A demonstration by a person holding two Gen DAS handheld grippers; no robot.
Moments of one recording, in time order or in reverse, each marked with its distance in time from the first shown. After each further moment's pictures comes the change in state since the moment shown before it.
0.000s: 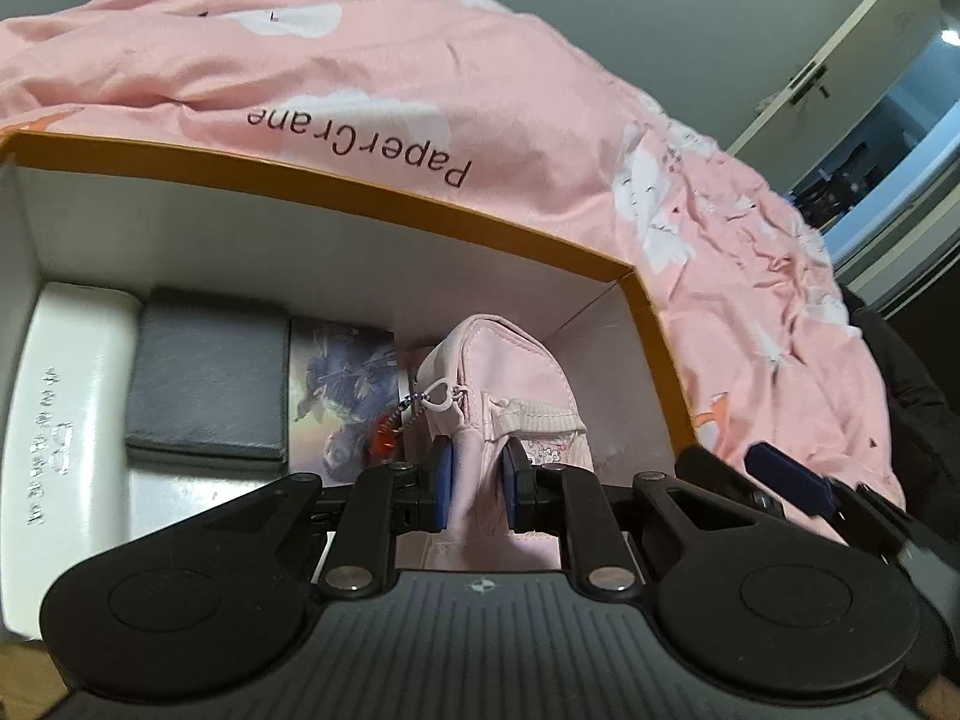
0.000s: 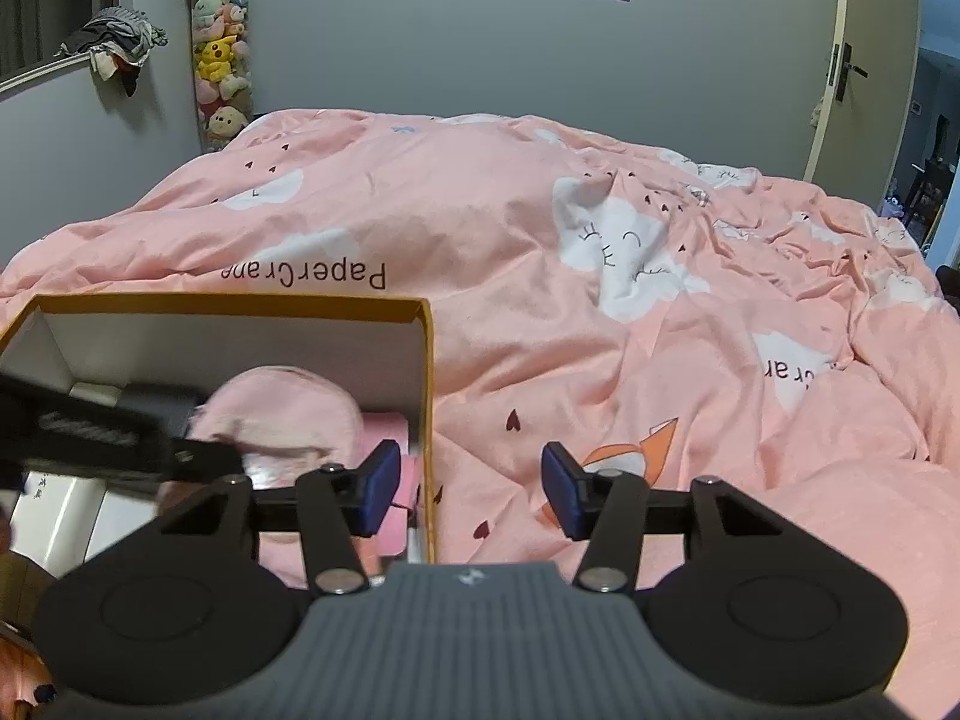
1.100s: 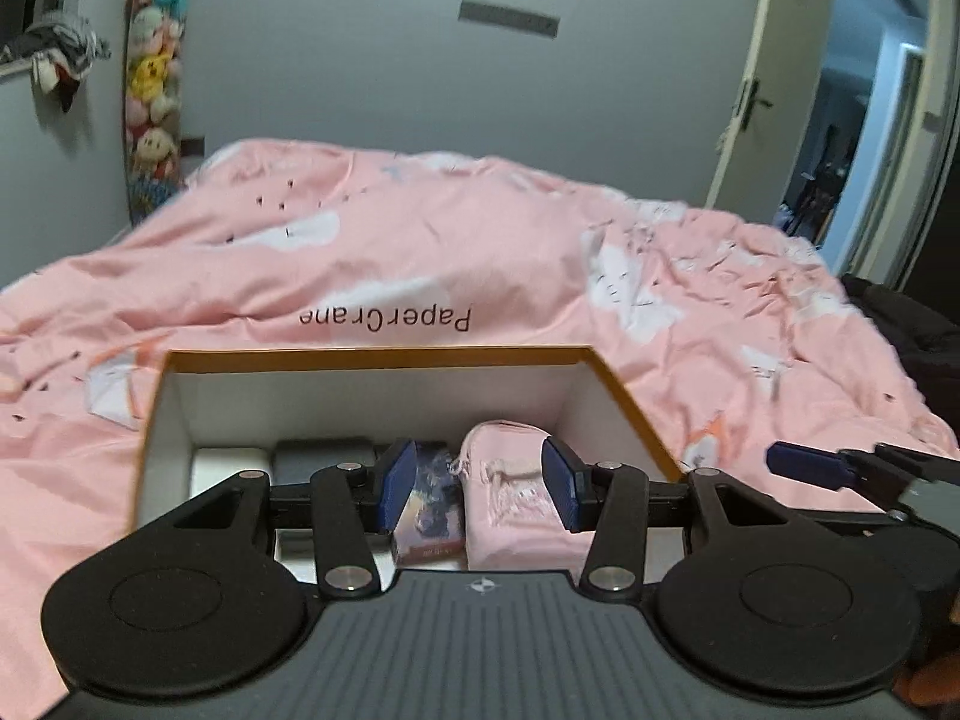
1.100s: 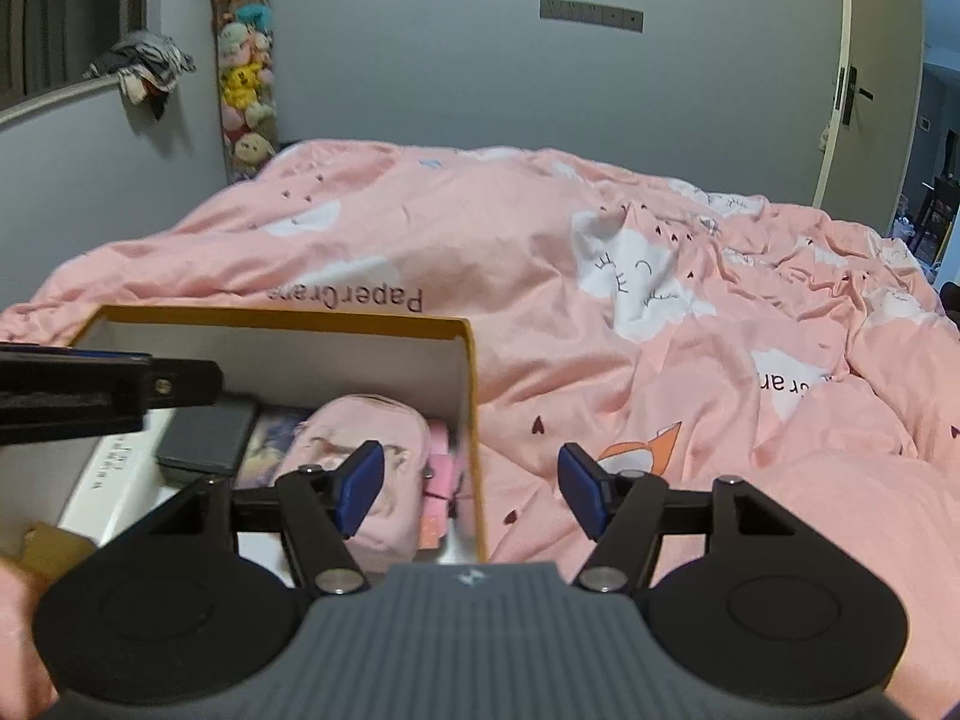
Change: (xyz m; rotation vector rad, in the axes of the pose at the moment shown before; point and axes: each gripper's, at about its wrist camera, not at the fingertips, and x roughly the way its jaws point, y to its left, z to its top) left arm -0.115 -0.033 -0.049 0.303 -0.312 0.125; right arm -0.065 0.010 -0.016 -0.002 -0.088 0.056
